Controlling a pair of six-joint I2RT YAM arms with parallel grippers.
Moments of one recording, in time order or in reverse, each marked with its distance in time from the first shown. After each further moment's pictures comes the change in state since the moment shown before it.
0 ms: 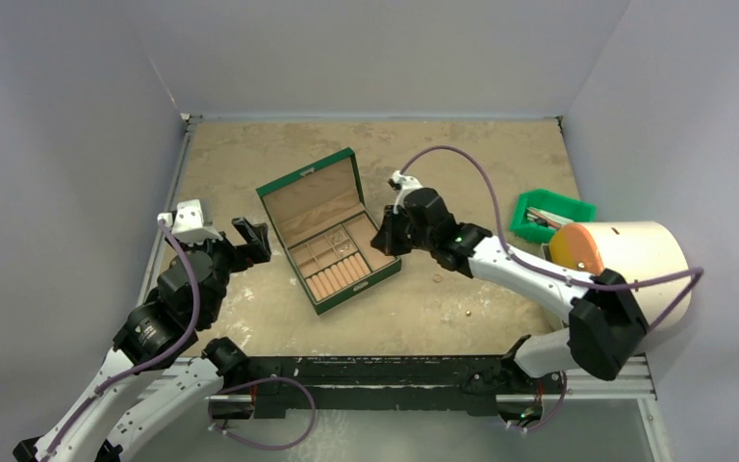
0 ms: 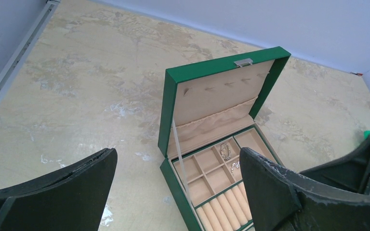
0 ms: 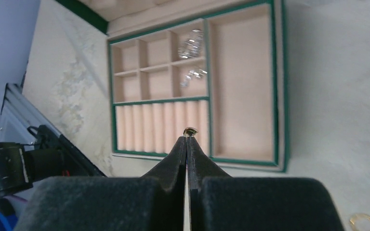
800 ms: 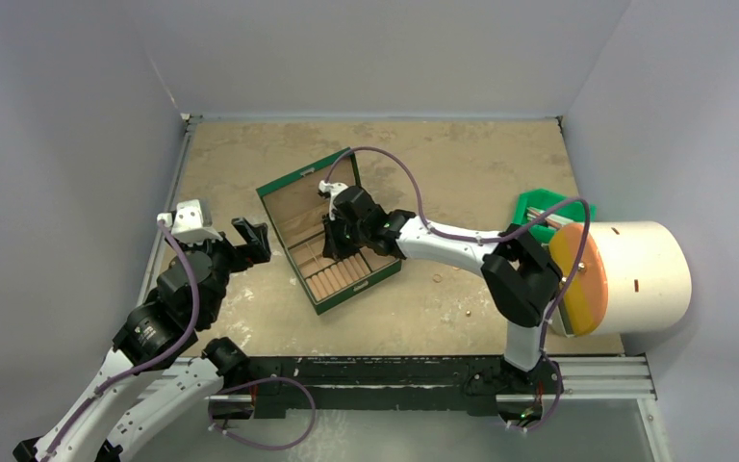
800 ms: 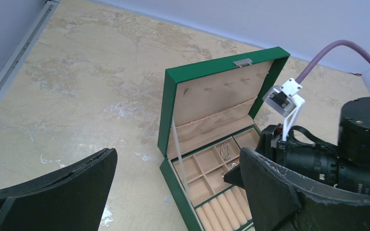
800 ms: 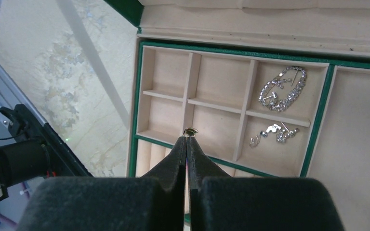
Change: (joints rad) left arm 0.000 -0.003 0.000 0.000 0.002 0.000; right arm 0.171 0.480 0.406 -0.045 -0.051 -0.102
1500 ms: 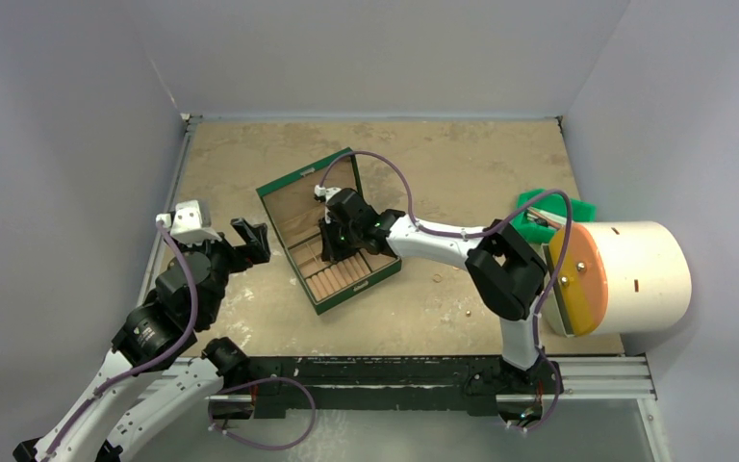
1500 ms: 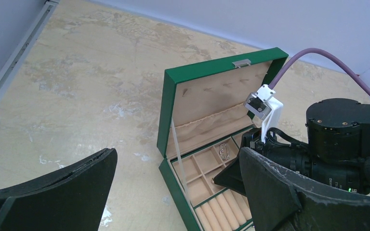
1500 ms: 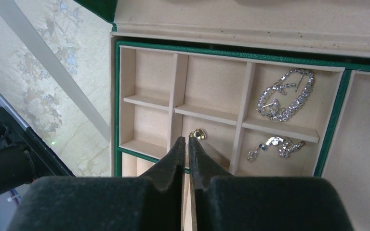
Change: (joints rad) left arm 0.000 -0.006 0.000 0.000 0.003 0.000; right arm 0.006 0.102 0.060 -0.037 0.005 0.005
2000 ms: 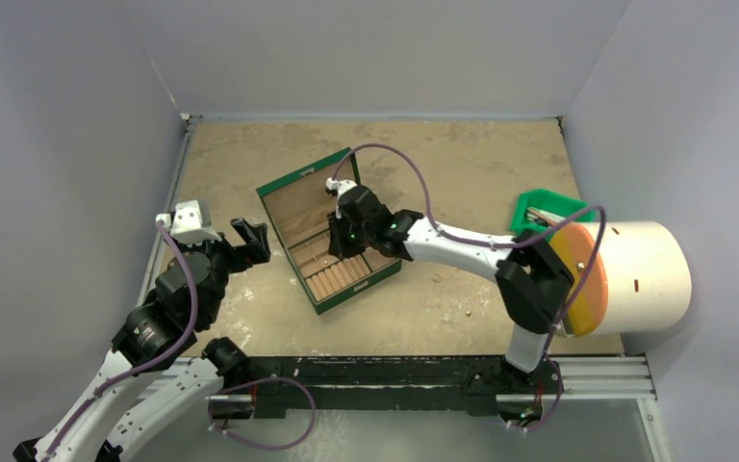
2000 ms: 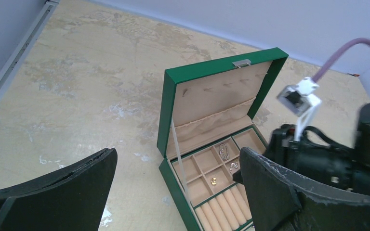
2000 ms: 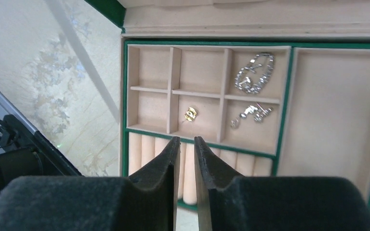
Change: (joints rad) left arm 0.000 0.000 0.000 0.000 0.000 0.000; right arm 0.002 -0.108 -0.056 -0.010 0.071 0.009
